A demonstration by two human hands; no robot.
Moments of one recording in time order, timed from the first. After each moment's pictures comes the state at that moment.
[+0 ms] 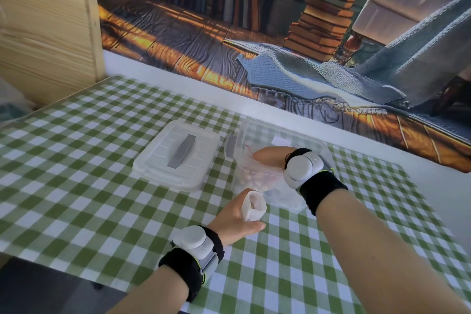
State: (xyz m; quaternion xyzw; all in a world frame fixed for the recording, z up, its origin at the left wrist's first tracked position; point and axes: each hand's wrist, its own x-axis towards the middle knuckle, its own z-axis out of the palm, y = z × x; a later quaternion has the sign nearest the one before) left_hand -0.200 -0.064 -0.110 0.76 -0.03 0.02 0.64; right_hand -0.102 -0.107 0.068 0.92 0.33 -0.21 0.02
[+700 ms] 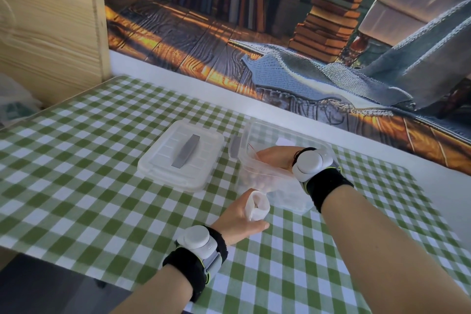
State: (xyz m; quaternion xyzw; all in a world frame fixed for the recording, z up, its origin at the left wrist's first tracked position) left_hand -0.198 -0.063 -0.110 0.77 -0.03 0.02 0.64; right_hand -0.071 -0.132 0.033 0.89 0.19 -0.37 -0.19
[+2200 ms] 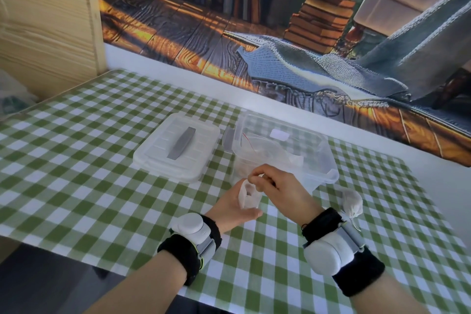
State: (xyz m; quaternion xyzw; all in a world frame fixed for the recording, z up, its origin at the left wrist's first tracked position) left_hand -0.199 -0.064 -0.110 0.75 0.00 0.01 0.66; right_hand -0.163 -0.193 -0.006 0.87 0.33 -0.10 -0.35
